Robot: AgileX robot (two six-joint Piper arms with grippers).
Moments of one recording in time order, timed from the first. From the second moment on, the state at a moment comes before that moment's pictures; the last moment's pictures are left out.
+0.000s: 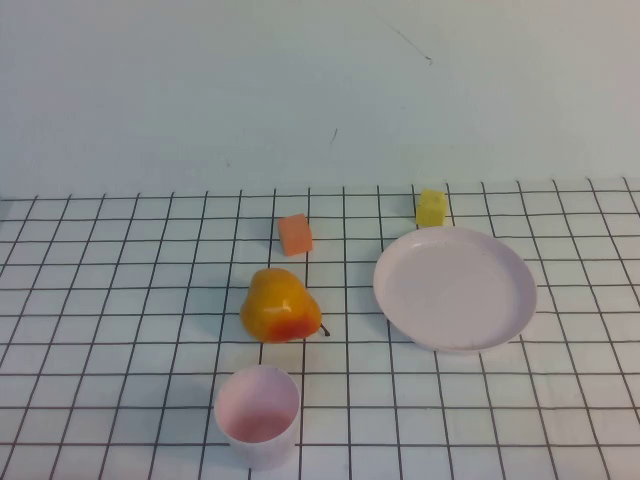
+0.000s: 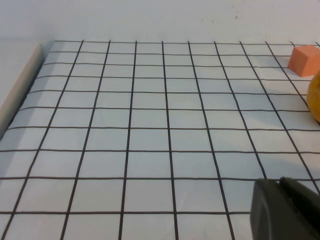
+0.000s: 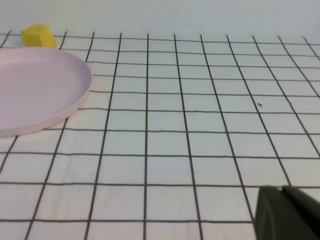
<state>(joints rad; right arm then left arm) -0.04 -0.02 0.03 -0.04 0.43 -0.01 -0.07 -0.01 0.02 0.00 0.37 -0.13</state>
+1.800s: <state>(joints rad) -0.01 -0.02 0.03 -0.05 0.43 -0.01 -0.07 -0.01 0.02 0.01 0.37 -0.13</state>
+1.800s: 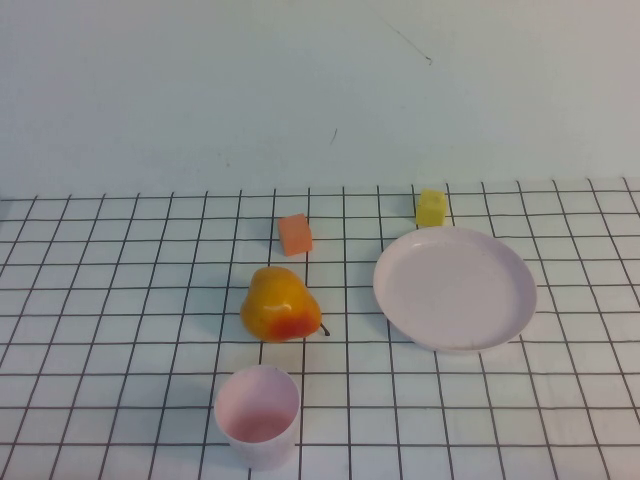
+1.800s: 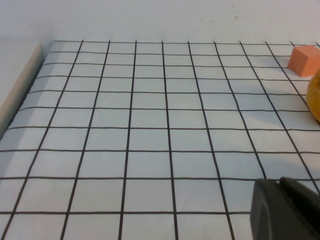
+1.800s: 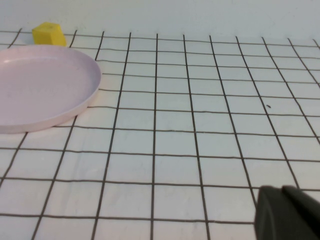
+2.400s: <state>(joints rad) -0.01 -0.02 0.03 -0.05 0.43 -0.01 -0.07 -0.01 0.03 0.02 -0.32 -0.08</state>
